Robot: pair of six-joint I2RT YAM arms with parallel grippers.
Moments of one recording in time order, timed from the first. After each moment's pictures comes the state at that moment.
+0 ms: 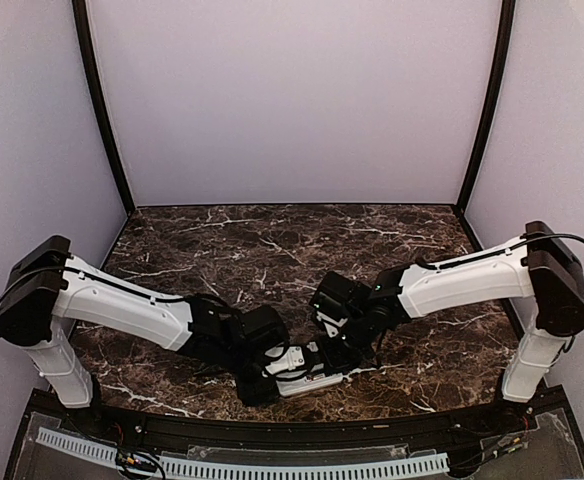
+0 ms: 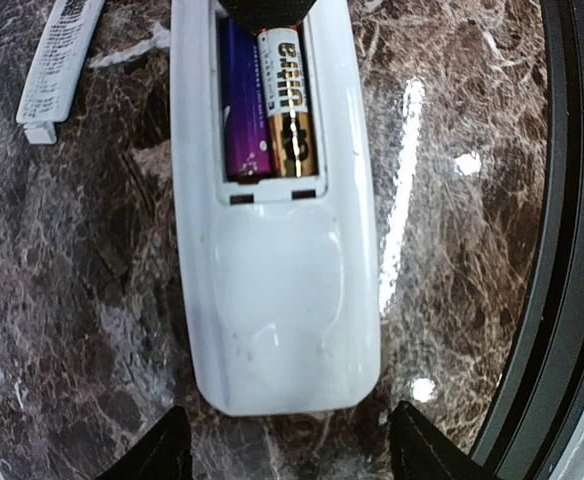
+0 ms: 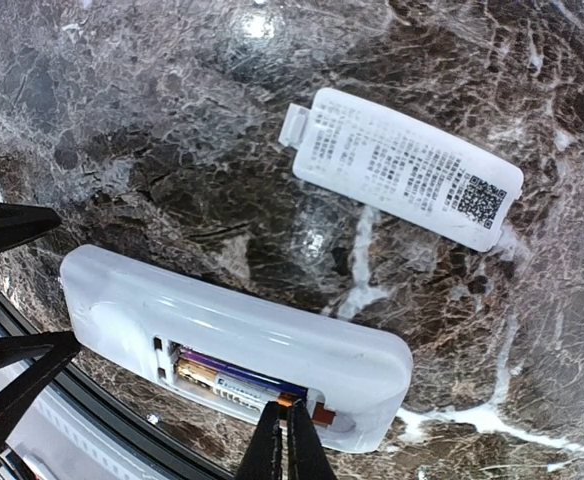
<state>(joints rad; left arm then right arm) -1.21 1.74 0.98 -0.45 0.05 0.13 1.11 1.78 1.08 -0.61 -0.19 0.72</state>
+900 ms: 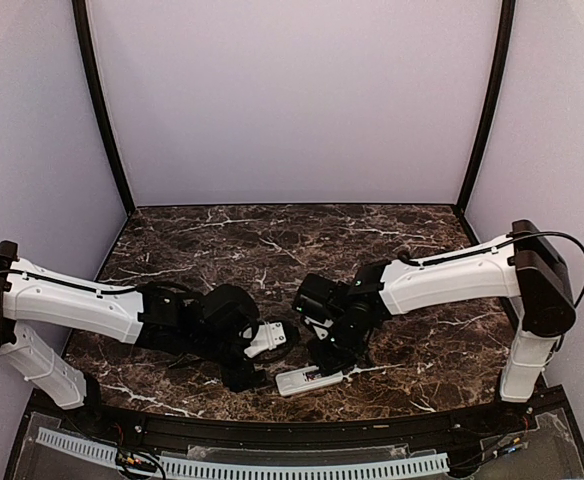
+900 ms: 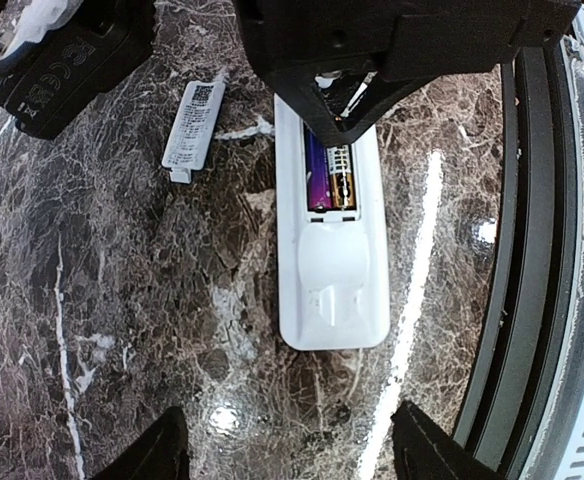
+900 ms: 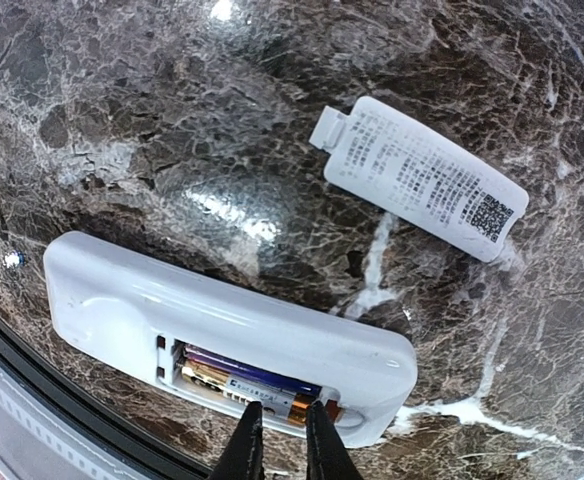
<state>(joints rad) -1.18 1.47 0.87 -0.38 0.02 0.13 1.15 1.84 1.24 -0.79 -0.11 0.64</state>
